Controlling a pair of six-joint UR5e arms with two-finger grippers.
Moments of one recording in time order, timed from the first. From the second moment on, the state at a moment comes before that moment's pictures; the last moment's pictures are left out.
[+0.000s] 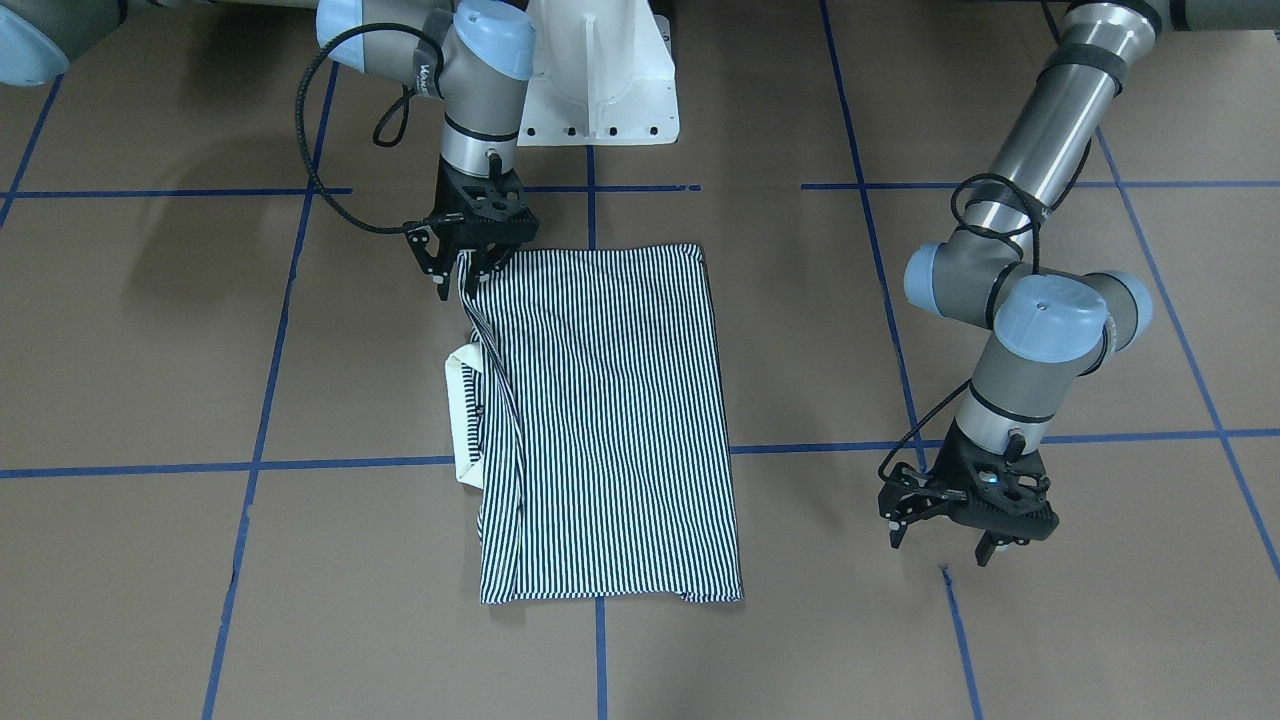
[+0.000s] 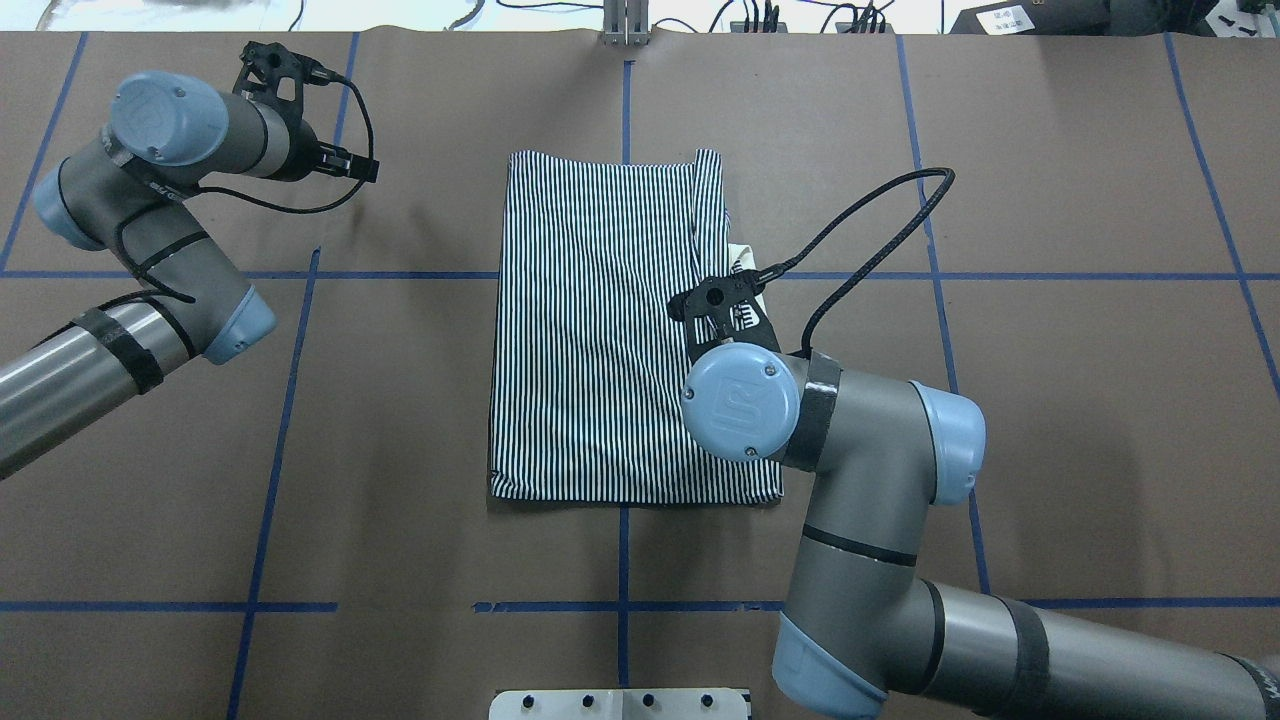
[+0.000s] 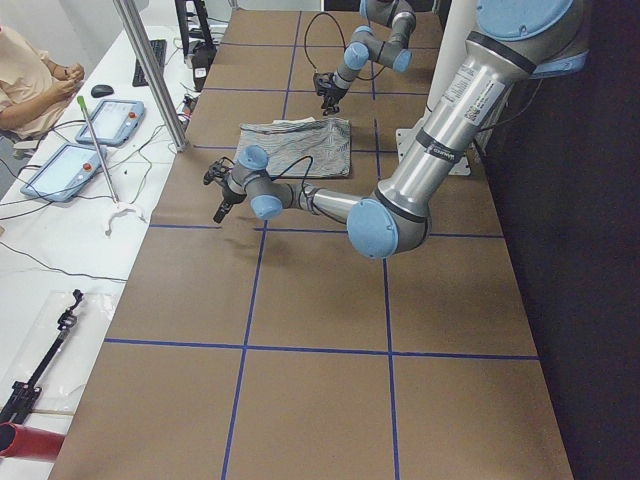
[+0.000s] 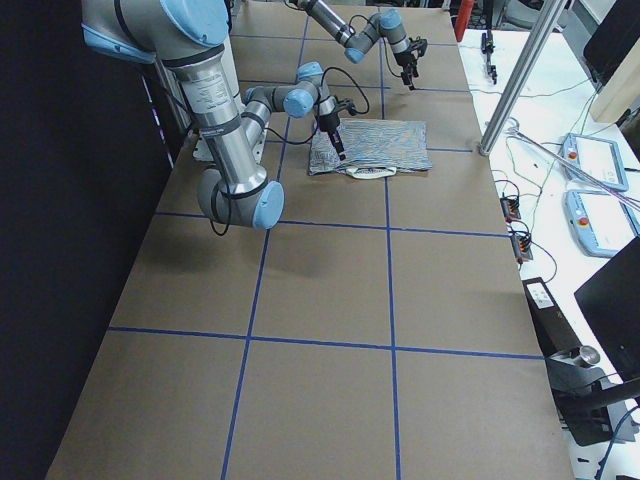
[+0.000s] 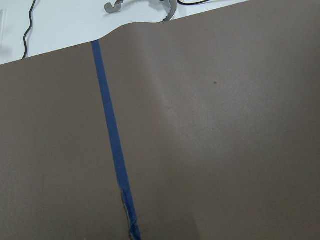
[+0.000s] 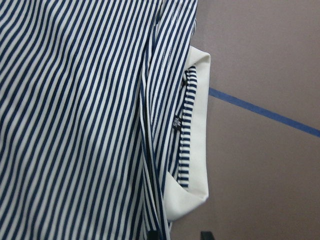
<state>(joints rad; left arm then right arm) -0.90 -2.16 -1.10 -2.43 -1.77 -0.72 0.39 -0.97 1.78 -1.71 1.41 1.00</state>
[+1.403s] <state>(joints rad) -0.90 -2.16 -1.10 -2.44 -1.77 -0.72 0.47 -0.92 1.59 -1.52 1.53 0.92</state>
